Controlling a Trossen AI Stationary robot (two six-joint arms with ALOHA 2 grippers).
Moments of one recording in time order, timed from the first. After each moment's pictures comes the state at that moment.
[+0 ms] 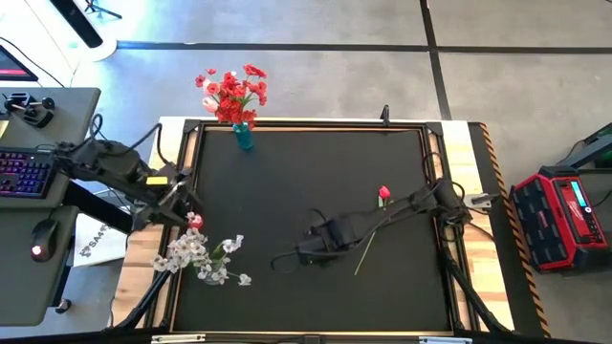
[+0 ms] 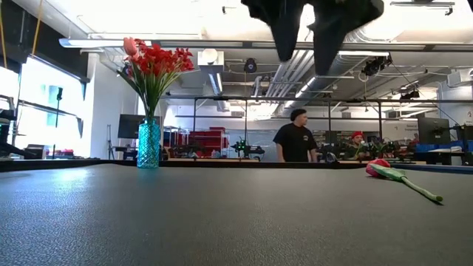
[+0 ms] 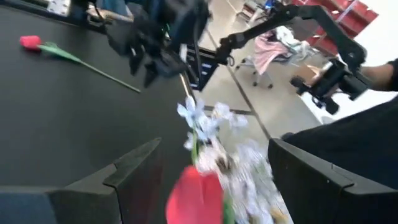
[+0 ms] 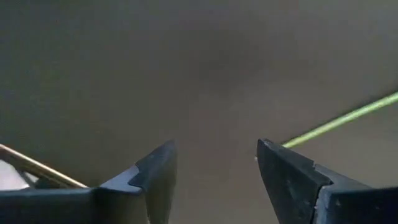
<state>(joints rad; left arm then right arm) -0.35 0.55 1.04 -0.85 0.13 -0.43 0.34 2.12 1.98 -1.33 -0.04 1.36</state>
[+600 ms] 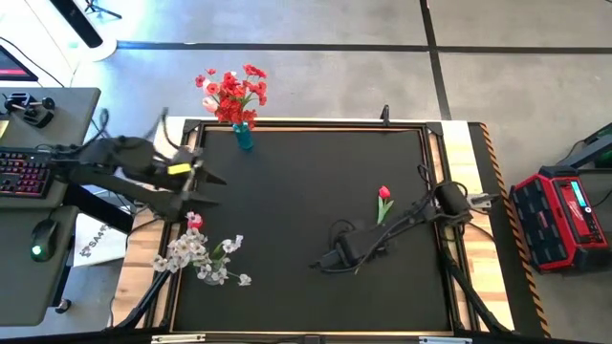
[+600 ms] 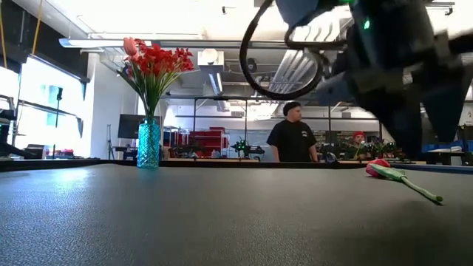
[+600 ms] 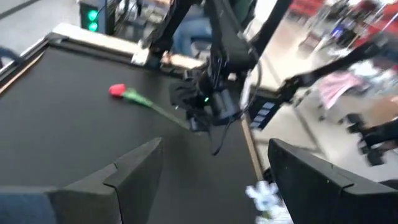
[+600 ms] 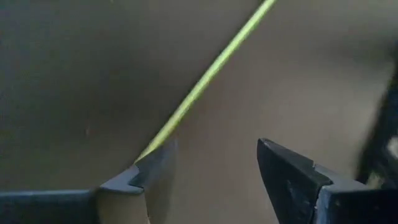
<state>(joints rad) -0.22 0.74 1.15 -0.76 -0.06 -0.34 0.41 2.07 1.56 -1.40 -0.04 1.72</state>
